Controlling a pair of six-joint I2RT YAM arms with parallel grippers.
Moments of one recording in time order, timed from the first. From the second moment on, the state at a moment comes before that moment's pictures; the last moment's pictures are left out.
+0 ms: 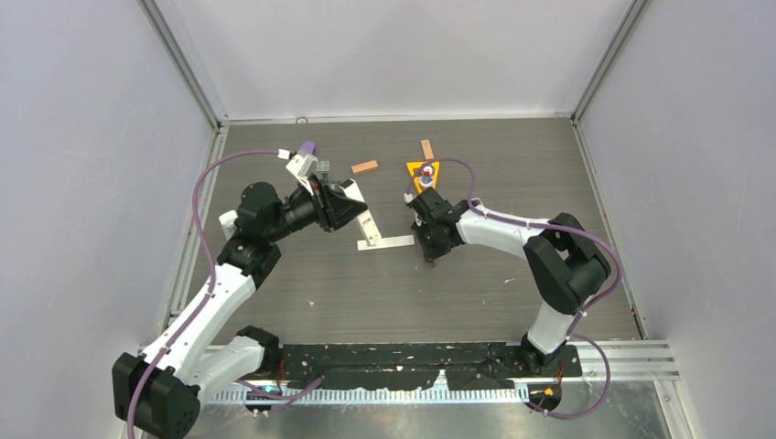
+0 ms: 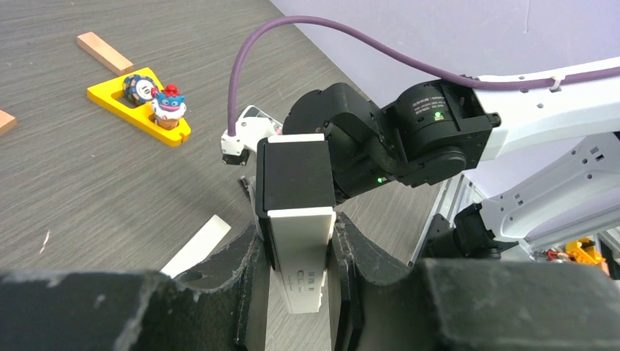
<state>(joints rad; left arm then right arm) -0.38 0.96 0.76 0.14 0.60 -0.45 0.69 1.74 1.05 -0.49 0.03 0.23</state>
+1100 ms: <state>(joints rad) -0.36 0.99 0.52 0.84 0.50 -1.21 0.93 1.20 1.25 -0.28 -0.09 0.21</state>
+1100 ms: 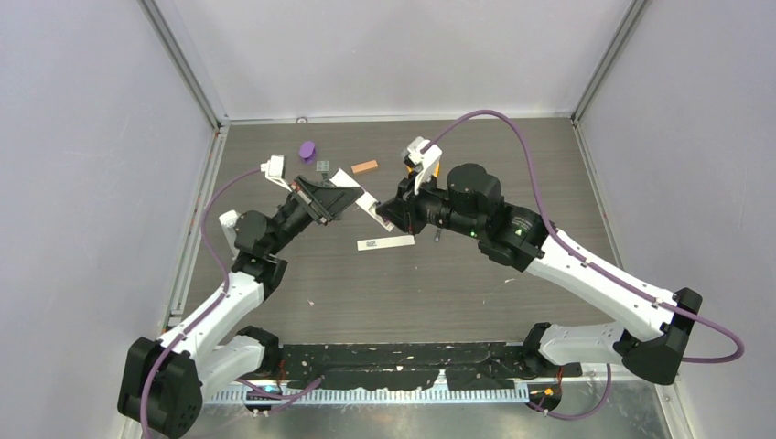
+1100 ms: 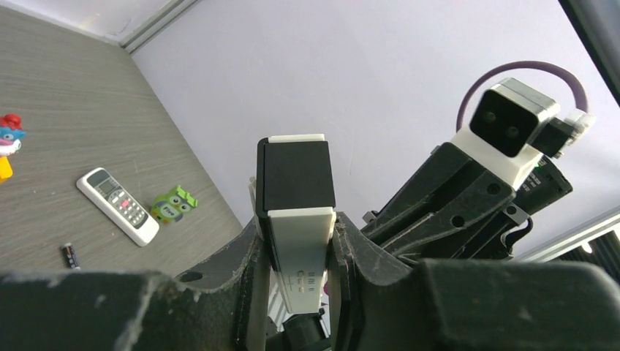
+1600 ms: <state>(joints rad) -0.35 0.98 0.52 0.70 0.49 -1.25 0.94 1.23 1.25 -0.24 -0.12 0.13</state>
